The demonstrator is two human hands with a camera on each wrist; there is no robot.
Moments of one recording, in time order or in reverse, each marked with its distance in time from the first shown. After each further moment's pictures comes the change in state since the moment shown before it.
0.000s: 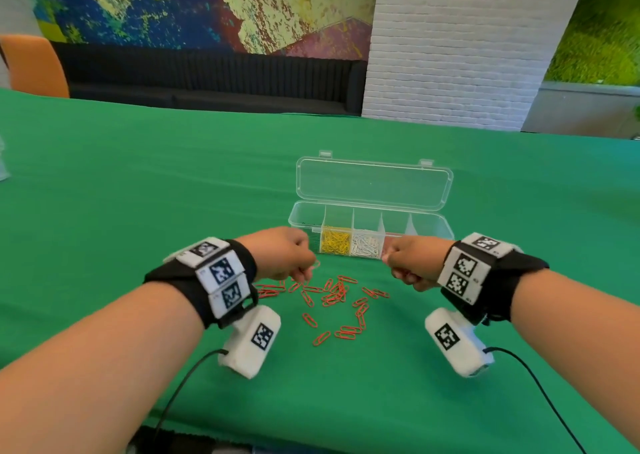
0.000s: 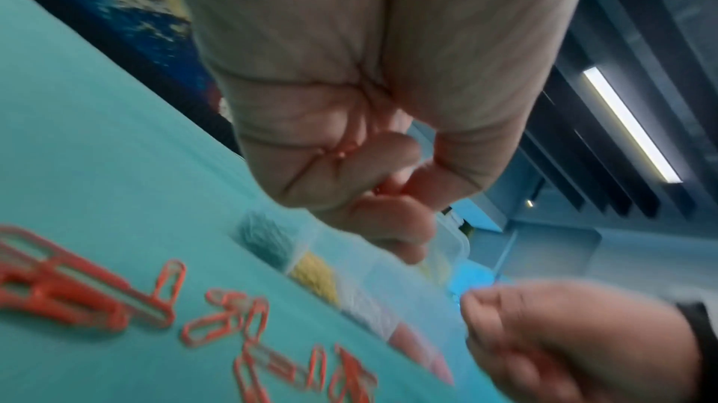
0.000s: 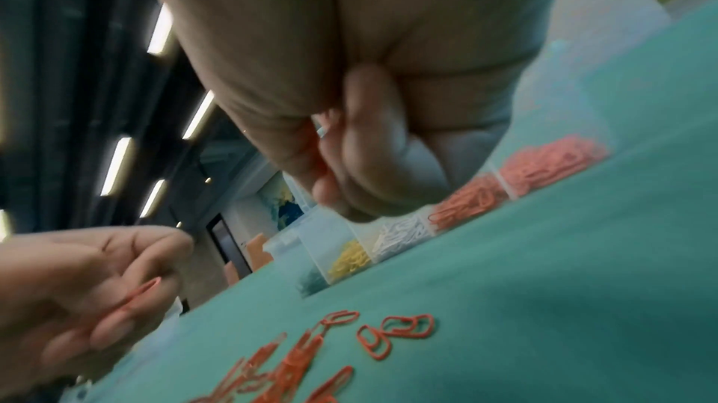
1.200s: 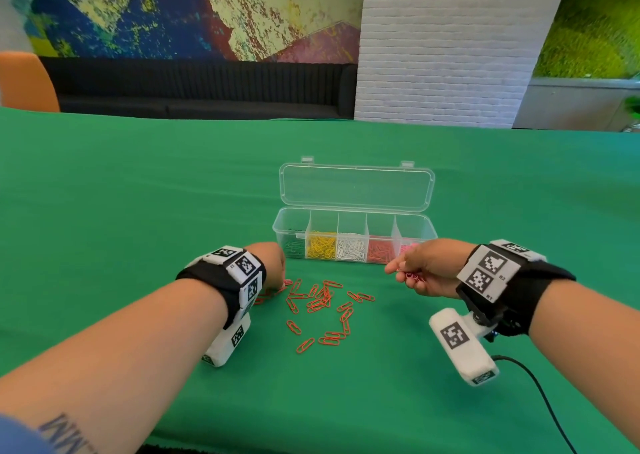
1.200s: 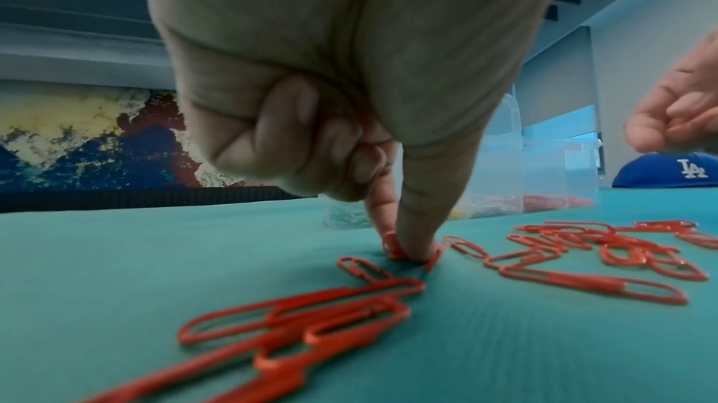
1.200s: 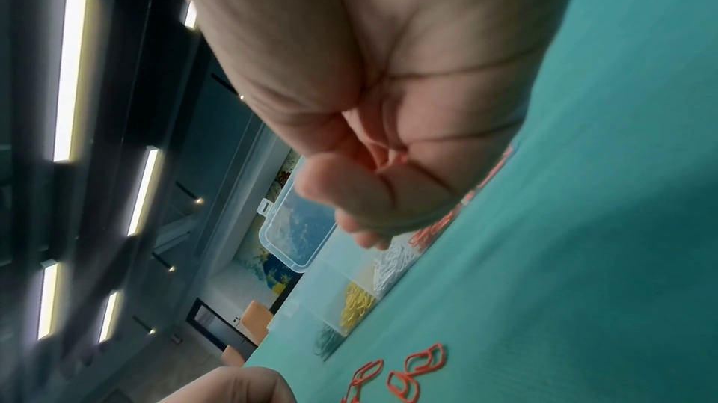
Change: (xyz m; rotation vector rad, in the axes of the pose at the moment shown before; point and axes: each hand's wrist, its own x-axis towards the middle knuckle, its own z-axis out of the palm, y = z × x) left_hand 0.034 -0.004 0.012 0.826 0.028 -0.184; right_hand -0.015 0.035 -0.018 0.669 -0.021 0.094
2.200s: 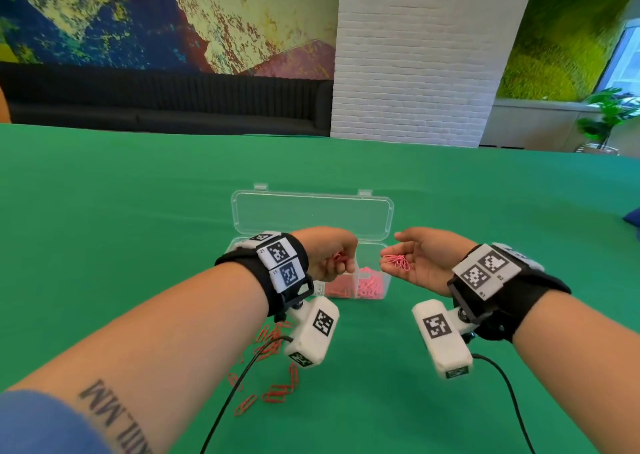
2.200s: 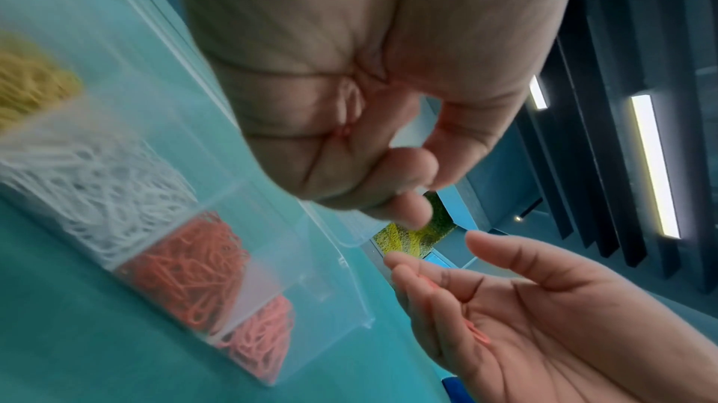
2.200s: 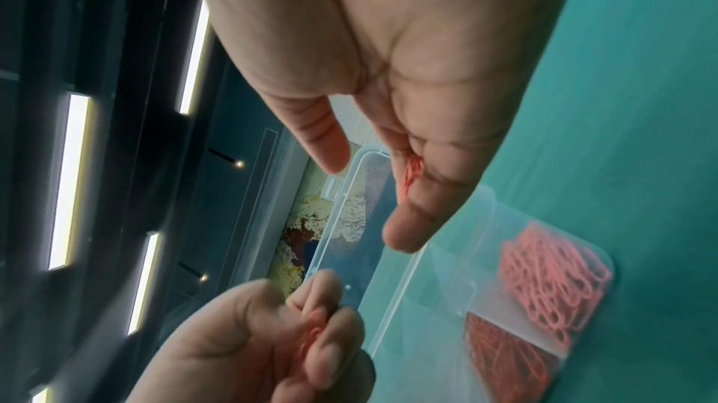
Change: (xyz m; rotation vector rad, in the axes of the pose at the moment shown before) left_hand 0.023 0.133 -0.063 -1.190 -0.277 0.102; right_hand 0.006 -0.032 -0.065 0.470 0.086 -0.091
